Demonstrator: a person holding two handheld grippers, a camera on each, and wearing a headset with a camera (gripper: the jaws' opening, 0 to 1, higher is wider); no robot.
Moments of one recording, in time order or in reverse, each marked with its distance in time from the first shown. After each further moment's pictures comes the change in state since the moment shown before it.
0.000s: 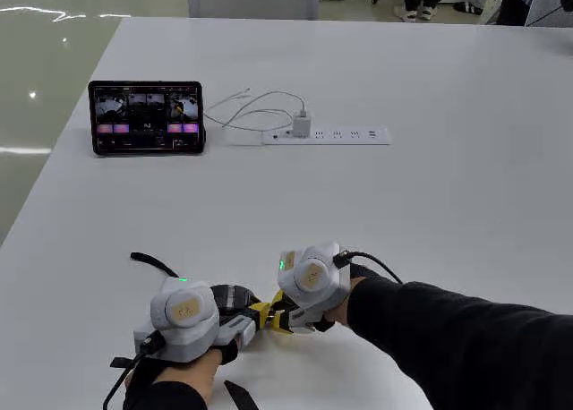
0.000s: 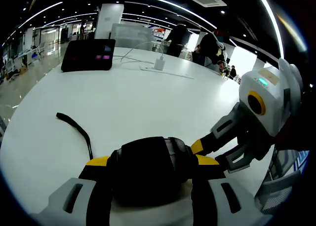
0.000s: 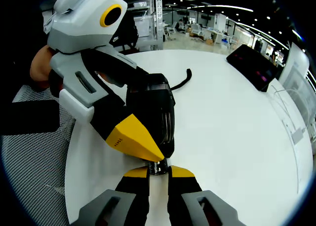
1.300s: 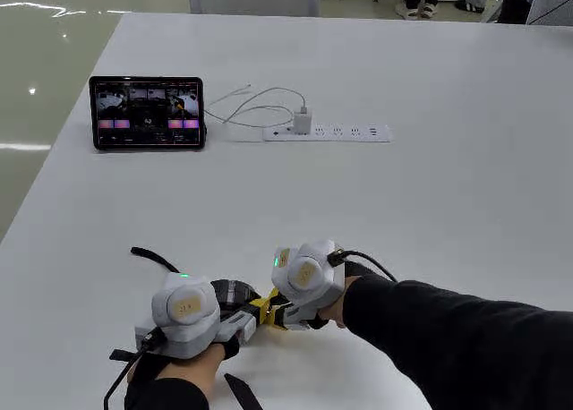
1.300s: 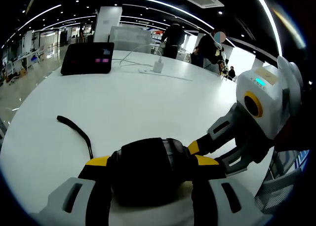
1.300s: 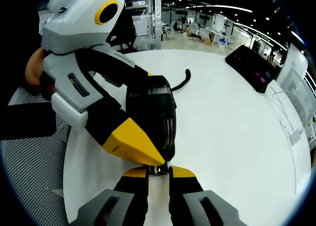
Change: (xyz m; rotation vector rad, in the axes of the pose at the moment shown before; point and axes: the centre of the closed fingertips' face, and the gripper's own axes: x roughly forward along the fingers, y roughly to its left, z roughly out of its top) left arm -0.005 0.000 0.005 0.009 -0.034 -0.006; right arm 0.004 -0.001 0.003 0.001 0.010 -0.035
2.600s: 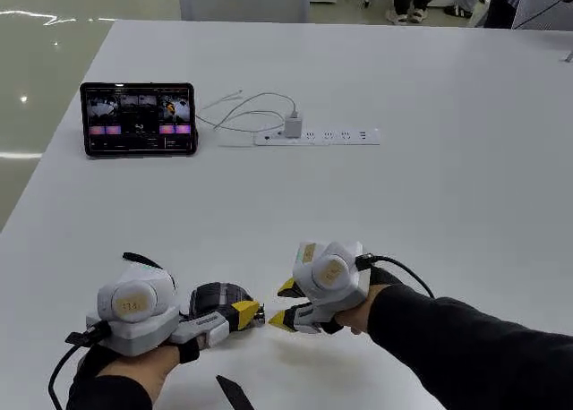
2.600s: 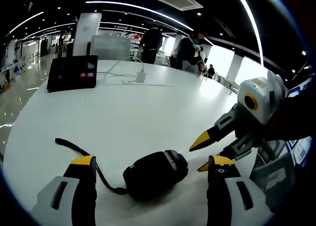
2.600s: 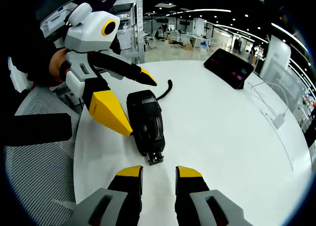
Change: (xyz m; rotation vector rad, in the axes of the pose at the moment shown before) left arm -0.019 0.005 0.026 0.101 -0.029 -0.183; right arm -0.047 0.000 -0.002 0.115 -0.097 -0.100
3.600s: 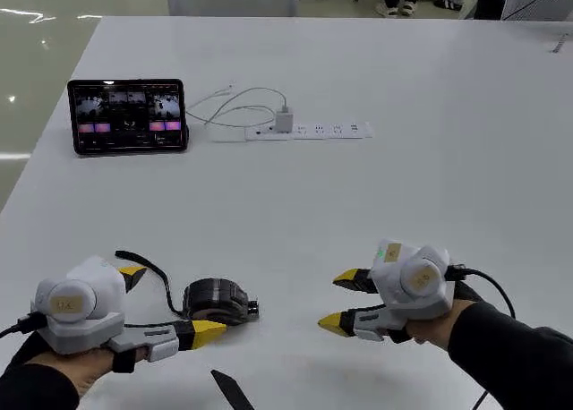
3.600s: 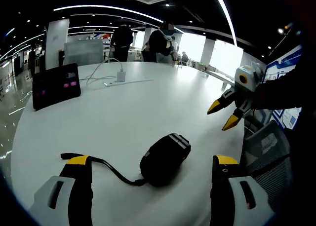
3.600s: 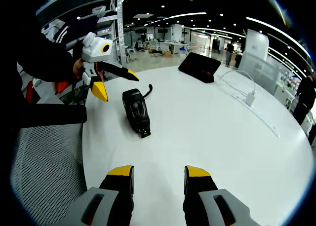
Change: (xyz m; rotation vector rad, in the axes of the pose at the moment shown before) left arm -0.031 0.015 -0.002 0.205 0.054 -0.174; right arm -0.080 -0.007 -0.049 0.155 -0.101 -0.117
